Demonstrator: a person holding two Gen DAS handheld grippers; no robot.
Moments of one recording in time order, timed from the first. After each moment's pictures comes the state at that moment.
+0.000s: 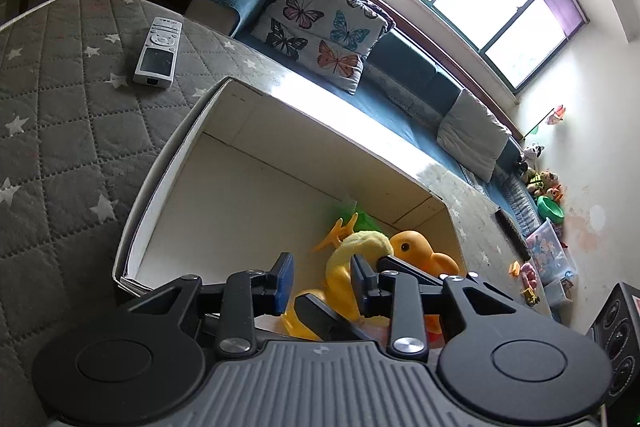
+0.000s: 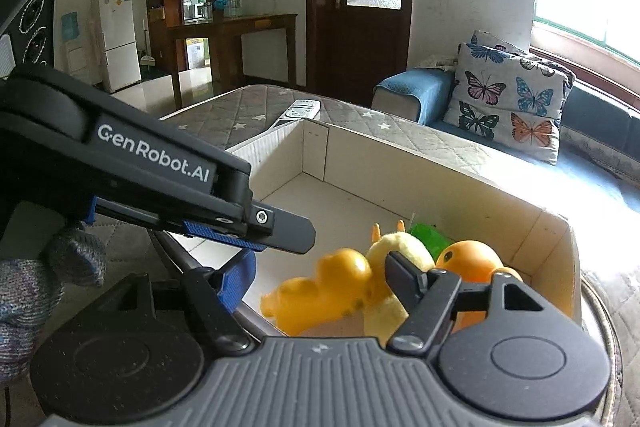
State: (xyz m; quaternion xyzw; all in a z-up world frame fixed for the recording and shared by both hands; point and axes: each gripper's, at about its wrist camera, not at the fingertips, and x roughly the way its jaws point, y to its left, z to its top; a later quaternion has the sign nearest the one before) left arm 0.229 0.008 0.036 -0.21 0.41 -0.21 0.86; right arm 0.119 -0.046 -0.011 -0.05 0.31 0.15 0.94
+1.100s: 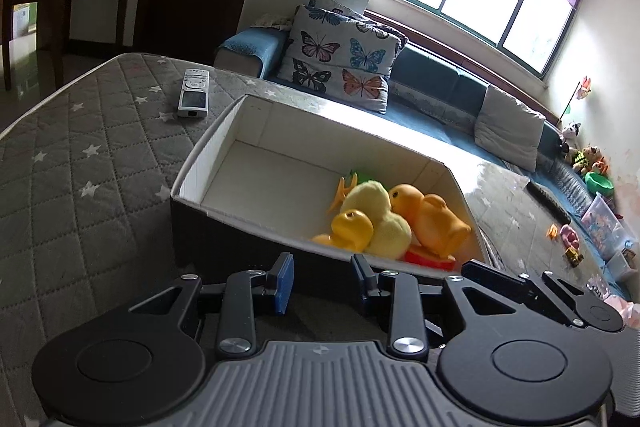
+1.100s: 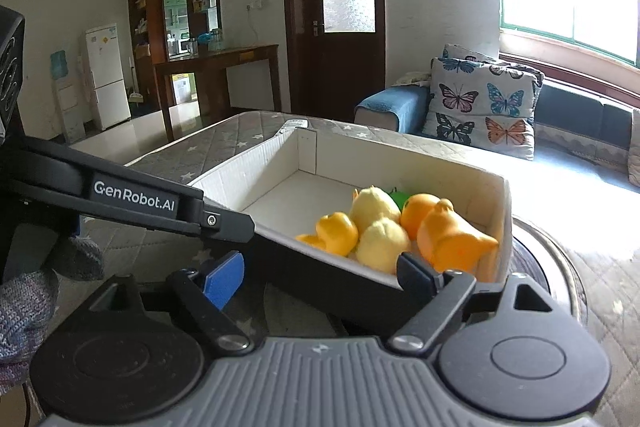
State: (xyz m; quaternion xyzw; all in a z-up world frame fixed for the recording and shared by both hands) left arm 0.124 -0.016 0.063 -0.10 0.36 -0.14 0.92; right arm 0.030 -0.076 0.007 -0.01 0.27 0.13 0.95
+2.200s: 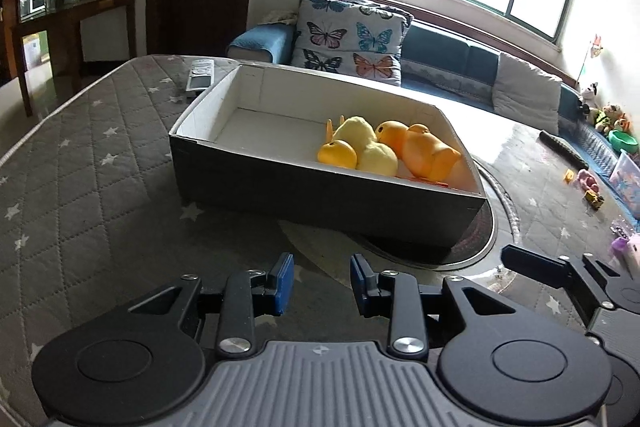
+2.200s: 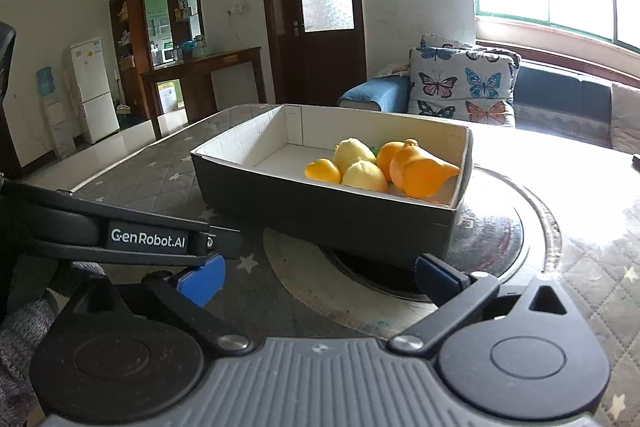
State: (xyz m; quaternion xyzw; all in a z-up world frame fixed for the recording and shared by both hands) left arm 0.065 -0.052 0.044 -0.03 0.36 -0.11 0.93; right arm -0.030 -0.089 -0.015 0.02 0.27 0.10 0.96
